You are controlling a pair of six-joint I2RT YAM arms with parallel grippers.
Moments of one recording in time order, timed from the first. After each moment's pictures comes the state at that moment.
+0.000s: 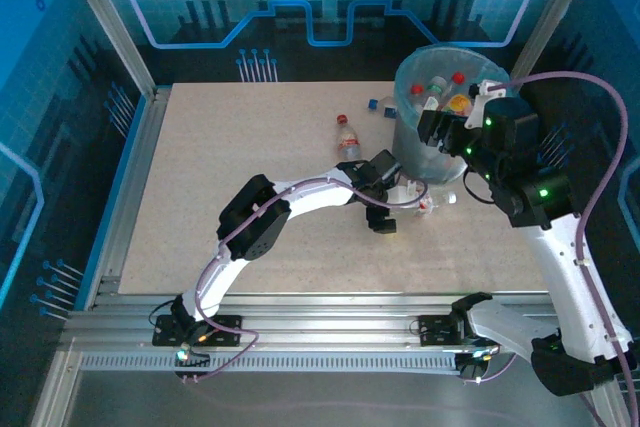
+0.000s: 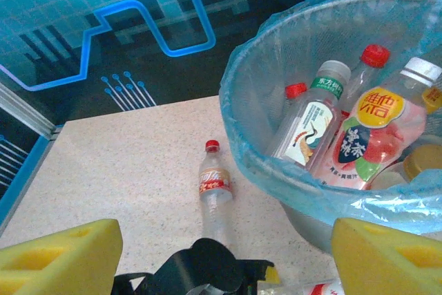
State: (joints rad) left arm -0.86 2.29 1.78 -0.52 0.21 0.64; right arm 0.33 1.03 1.46 -0.82 0.11 0.40
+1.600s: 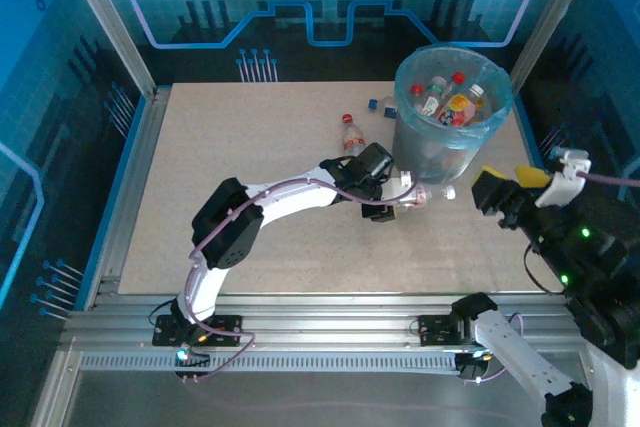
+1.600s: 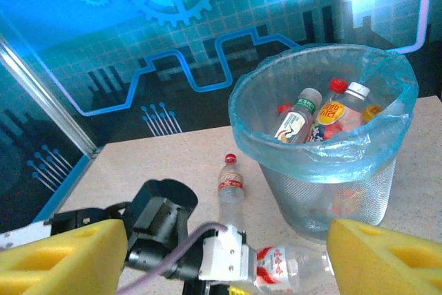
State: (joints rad) left arm -0.86 2.07 1.61 -0.44 0.24 0.56; right arm 0.33 0.61 1.48 -1.07 0.10 0.36
